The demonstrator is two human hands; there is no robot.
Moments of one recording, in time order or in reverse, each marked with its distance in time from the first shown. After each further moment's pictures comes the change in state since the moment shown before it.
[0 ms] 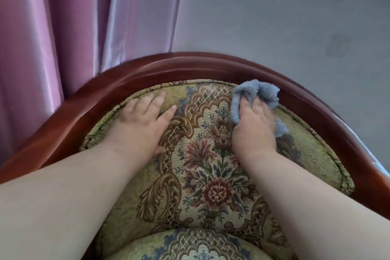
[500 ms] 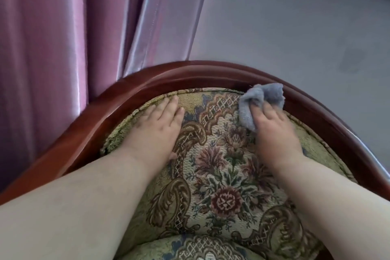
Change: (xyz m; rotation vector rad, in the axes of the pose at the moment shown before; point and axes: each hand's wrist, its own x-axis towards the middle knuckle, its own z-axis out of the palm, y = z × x) left_hand -0.003 -0.001 0.006 -0.157 0.009 -0.035; right_hand 0.017 0.022 -0.010 -0.160 0.004 -0.284
